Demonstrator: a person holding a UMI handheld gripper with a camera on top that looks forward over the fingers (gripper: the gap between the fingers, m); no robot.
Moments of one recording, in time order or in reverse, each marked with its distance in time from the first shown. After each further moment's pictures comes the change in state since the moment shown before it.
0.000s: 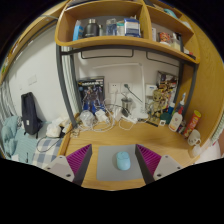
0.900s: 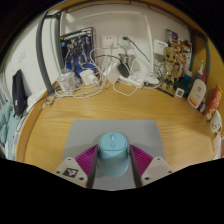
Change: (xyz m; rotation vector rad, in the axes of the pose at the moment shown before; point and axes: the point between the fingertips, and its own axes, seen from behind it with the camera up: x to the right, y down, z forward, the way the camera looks) arm 0.052 0.160 0.212 -0.206 -0.026 -0.025
